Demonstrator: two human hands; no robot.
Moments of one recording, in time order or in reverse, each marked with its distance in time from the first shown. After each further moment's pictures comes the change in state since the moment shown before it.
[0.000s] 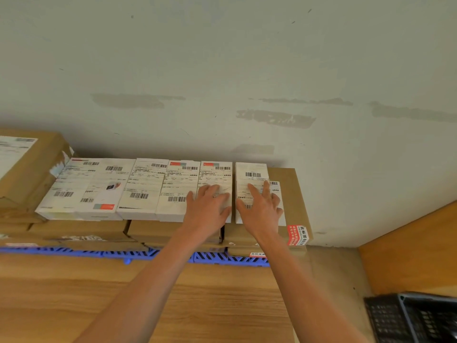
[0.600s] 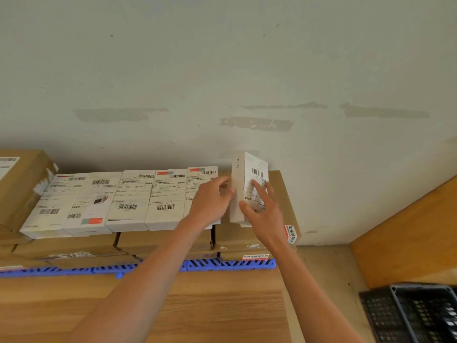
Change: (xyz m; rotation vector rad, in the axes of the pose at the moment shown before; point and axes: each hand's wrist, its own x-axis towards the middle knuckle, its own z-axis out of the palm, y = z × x) left_hand 0.025 0.039 -0.035 -0.698 0.067 -0.039; right_hand -0.027 0.025 -0.040 0.606 0.071 -0.055
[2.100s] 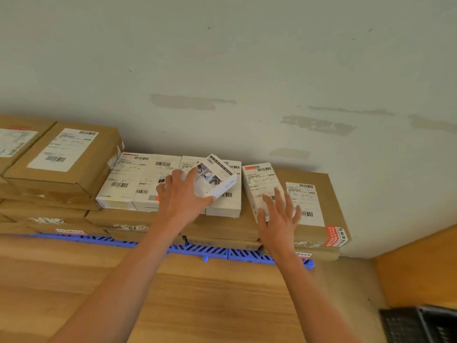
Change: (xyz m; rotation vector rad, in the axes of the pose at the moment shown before) left_hand -0.065 -0.130 -0.141 0.605 0.279 -0.219; right_hand -0.022 0.019 0.125 -0.669 0.195 -0.382
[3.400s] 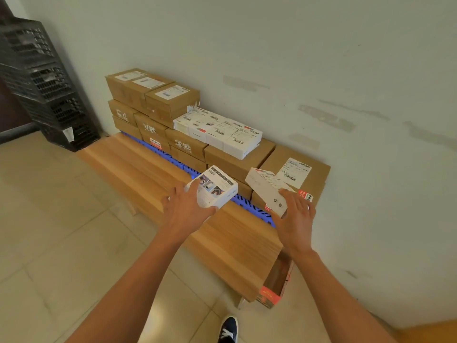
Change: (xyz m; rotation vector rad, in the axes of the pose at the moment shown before) left_hand -0.380 0.161 0.017 -0.040 0.196 -0.503; right_hand -0.139 0.158 -0.195 0.329 -0.058 -0.497
